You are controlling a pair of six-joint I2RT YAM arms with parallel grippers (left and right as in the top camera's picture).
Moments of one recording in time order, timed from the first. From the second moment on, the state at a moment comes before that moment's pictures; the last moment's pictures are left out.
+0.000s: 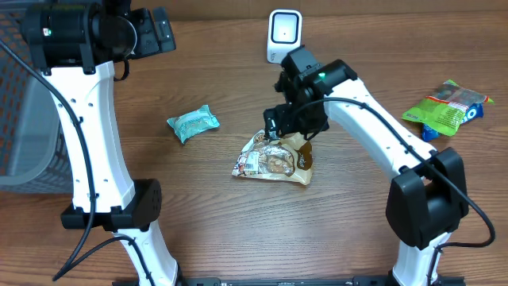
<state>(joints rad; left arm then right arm) -0.01 2.04 2.78 -1.69 -0.05 -0.26 0.49 2.00 1.68 -1.08 -0.29 0.25</state>
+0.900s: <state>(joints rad) -0.01 2.04 2.78 -1.69 -0.05 -0.26 0.49 2.01 1.35 -0.68 -0.41 0.56</state>
